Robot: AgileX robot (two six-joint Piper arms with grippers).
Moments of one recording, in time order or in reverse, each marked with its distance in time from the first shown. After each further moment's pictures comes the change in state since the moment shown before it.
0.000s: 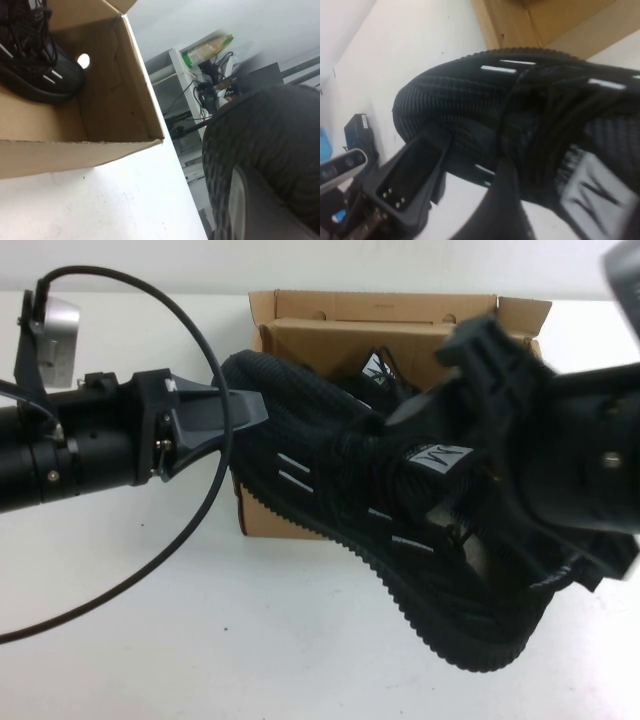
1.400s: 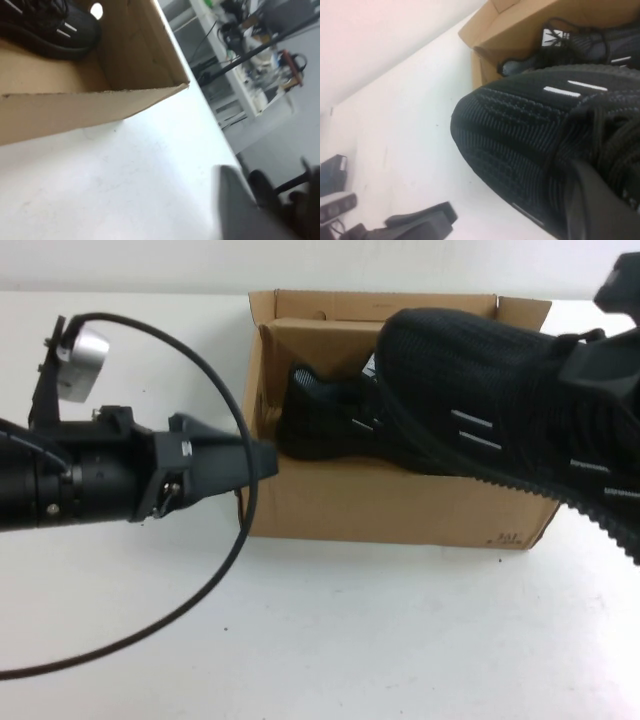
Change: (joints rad) right arm 0.000 -0.139 0.000 -0.258 0.089 -0.192; left arm 0.000 0.000 -0.006 0.192 0.056 0.013
